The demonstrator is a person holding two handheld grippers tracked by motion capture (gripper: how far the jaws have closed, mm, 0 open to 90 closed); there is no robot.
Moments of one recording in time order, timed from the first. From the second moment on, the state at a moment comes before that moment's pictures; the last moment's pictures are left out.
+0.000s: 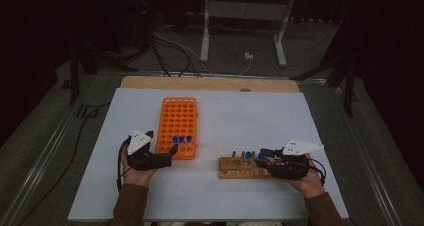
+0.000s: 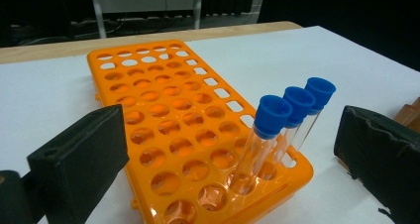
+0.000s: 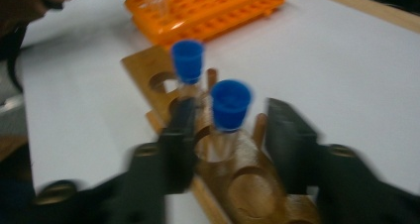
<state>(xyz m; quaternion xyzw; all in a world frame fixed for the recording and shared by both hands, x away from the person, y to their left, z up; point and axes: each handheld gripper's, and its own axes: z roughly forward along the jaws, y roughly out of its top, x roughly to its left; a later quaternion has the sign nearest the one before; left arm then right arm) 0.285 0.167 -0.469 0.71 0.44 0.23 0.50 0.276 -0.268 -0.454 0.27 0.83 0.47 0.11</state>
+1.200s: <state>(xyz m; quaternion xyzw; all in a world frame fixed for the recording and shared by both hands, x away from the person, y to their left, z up) 0.287 0.163 -0.471 0.72 0.43 0.23 0.50 0.274 -0.268 -0.427 0.27 0.82 0.49 0.11</state>
